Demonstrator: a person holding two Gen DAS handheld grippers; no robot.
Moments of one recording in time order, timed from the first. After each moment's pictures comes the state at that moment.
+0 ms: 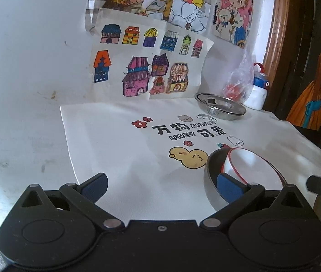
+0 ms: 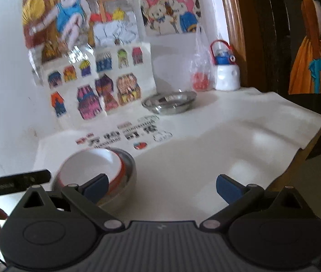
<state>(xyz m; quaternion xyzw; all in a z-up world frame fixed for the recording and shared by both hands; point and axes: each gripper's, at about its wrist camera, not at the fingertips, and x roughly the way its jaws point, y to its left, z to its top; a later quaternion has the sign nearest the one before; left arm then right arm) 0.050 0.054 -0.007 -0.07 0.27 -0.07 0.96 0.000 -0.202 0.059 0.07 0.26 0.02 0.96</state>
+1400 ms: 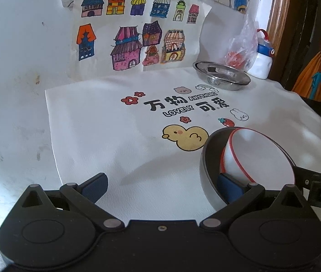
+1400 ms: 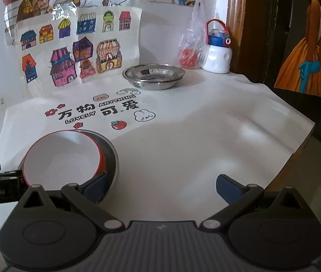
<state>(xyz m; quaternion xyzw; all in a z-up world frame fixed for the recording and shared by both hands) 0.087 0.029 -0.014 -0.03 0.35 -0.07 0.93 0.045 -0.180 0.059 0.00 0.34 -0.04 0.94</state>
